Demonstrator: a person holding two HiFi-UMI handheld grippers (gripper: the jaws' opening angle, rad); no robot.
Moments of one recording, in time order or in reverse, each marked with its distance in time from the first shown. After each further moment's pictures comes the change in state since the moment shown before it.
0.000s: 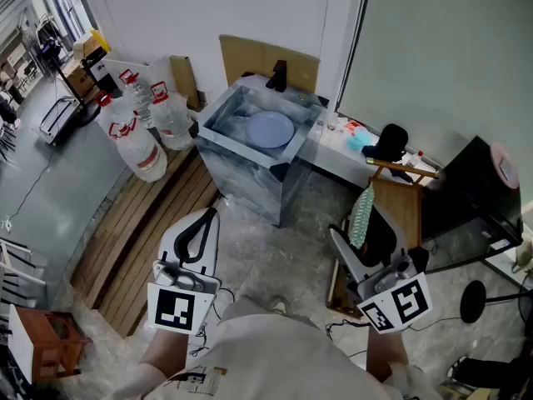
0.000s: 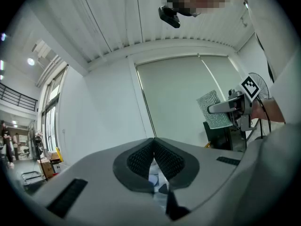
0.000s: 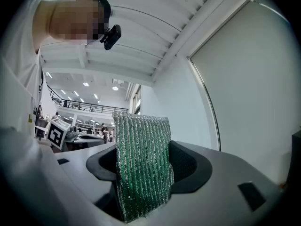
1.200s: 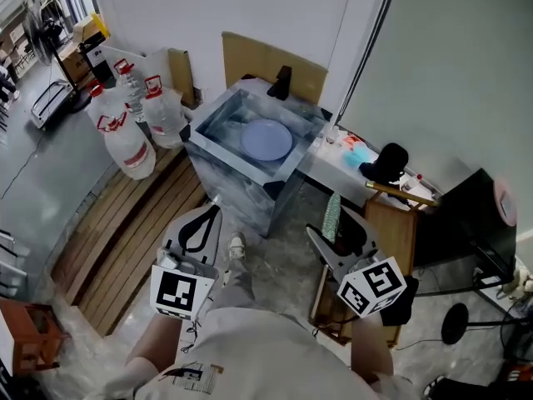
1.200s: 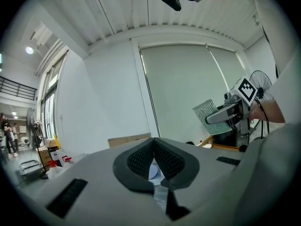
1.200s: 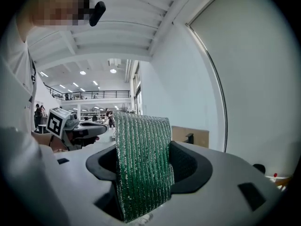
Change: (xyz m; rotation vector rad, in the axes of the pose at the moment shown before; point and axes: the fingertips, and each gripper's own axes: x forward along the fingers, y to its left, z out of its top) left arm 0.096 0.031 -0.083 -0.080 0.115 -0.005; right arm 0.102 -0.054 -0.119 0.074 0.268 0.069
